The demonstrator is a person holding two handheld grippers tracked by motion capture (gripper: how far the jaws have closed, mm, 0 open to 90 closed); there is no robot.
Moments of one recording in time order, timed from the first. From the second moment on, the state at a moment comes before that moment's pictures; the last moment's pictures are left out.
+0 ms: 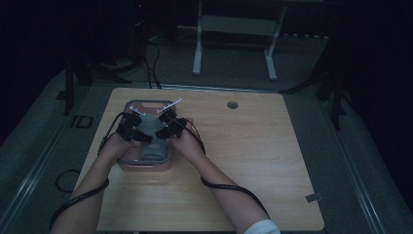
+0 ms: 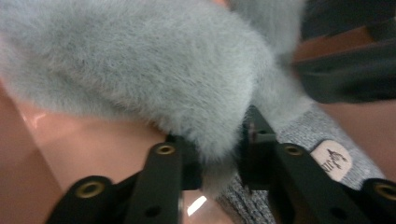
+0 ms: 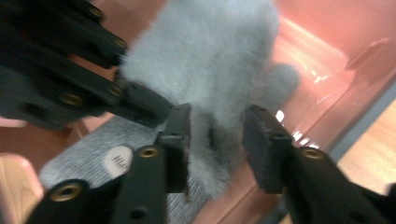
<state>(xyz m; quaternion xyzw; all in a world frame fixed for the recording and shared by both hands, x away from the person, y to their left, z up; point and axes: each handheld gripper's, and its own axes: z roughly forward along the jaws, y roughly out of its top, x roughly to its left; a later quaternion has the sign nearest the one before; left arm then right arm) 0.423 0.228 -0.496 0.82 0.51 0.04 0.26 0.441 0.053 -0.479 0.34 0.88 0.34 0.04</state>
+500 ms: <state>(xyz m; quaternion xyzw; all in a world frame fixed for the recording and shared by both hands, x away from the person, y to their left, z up) 0.409 0.230 -0.486 0.81 0.51 0.12 0.26 0.434 0.001 -0.456 0.33 0.84 0.43 0.02</state>
